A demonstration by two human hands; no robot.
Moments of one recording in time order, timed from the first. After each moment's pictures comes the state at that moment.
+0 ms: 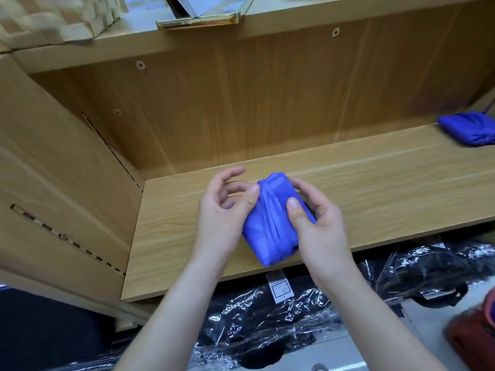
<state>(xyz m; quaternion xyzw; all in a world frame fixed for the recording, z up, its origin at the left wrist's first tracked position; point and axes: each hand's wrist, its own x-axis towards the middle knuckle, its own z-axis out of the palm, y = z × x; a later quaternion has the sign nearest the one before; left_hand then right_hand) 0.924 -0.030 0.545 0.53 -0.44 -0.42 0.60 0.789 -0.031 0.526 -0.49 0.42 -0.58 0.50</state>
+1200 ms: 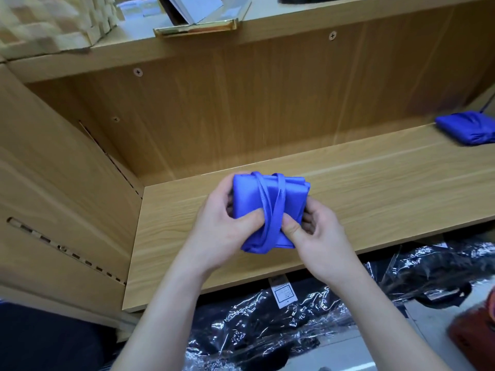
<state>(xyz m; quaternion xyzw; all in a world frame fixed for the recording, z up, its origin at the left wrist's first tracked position) 0.937 -0.027 0.565 0.52 -0.57 -0.42 0.48 0.779 -0.037 0.520 -0.58 0.42 -0.48 0.49</state>
